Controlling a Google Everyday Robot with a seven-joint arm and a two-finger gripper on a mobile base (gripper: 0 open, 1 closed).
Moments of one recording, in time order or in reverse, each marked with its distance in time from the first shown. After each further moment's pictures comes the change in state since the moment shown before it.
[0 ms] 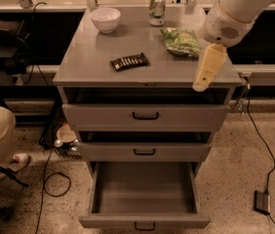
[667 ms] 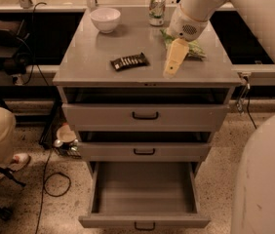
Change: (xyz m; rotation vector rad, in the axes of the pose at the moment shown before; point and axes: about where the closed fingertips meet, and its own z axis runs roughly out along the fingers) arm -0.064 -0.067 0.074 -0.030 -0.070 -0.051
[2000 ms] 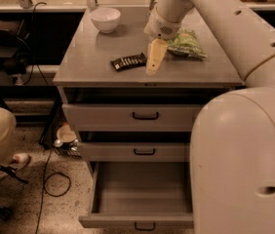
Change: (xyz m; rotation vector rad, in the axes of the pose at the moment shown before) arm -0.044 -0.040 0.052 -0.003 -0.031 -0.148
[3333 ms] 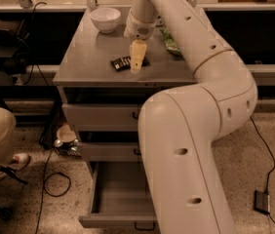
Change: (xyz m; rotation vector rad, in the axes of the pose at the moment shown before) arm -0.040 -0.031 0.058 -0.079 0.037 -0.123
